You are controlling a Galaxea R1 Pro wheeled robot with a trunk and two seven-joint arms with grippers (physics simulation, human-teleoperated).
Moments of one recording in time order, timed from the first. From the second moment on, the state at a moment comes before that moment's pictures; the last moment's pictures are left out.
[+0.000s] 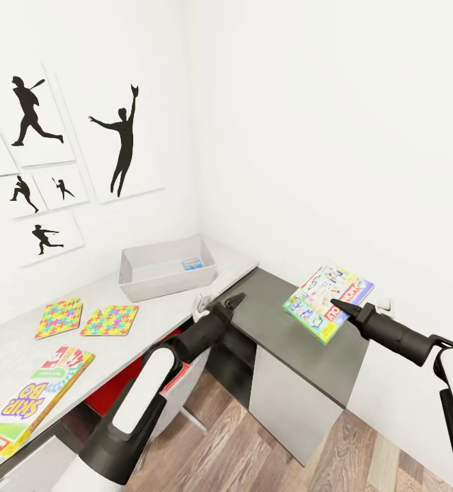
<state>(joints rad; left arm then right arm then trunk) -0.50 -0.10 -0.39 -1.42 1.33 0.37 0.21 -0.44 -0.23 -0.36 -1.53 -1.07 1.04 0.24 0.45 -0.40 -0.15</state>
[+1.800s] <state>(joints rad) -0.44 0.01 0.07 -1.61 1.49 0.82 0.20 -0.44 -0.24 -0.36 -1.61 -1.08 1.04 0.24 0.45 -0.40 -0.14</state>
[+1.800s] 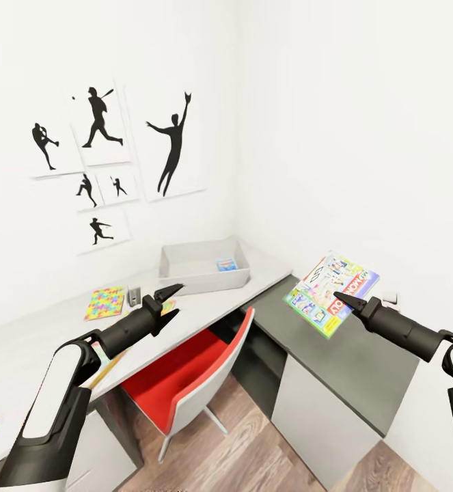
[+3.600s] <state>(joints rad) -0.44 0.01 0.06 -1.61 1.48 0.82 0.21 -0.44 -0.24 -0.36 -1.61 -1.07 1.04 0.24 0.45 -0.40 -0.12</state>
